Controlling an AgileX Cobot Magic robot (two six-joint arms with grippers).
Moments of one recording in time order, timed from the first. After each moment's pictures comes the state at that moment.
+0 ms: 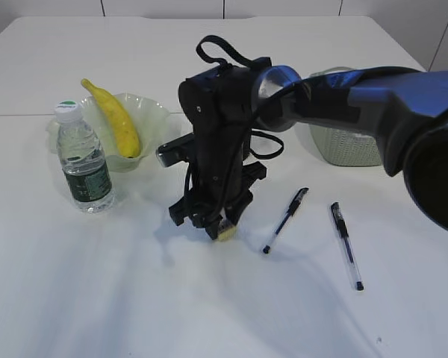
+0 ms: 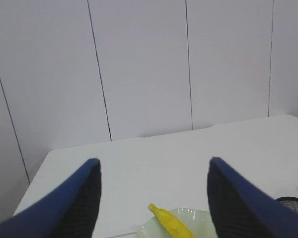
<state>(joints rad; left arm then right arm) -0.37 0.79 -0.62 -0.99 -0.35 1.05 0.61 2.39 -1.96 -0.05 1.19 0.07</state>
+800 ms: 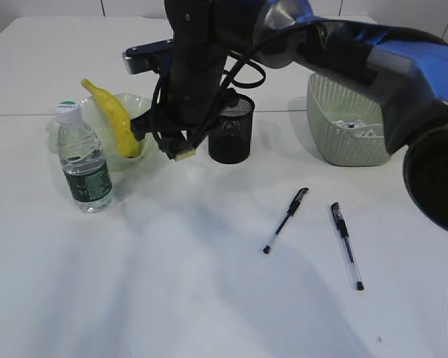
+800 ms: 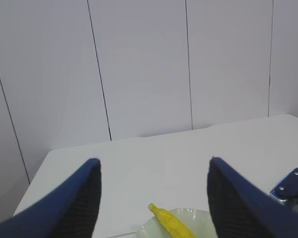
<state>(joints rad) -0.37 0.79 -0.62 -0.99 -0.35 1.05 0.61 2.39 -2.31 -0.02 1.23 0.07</state>
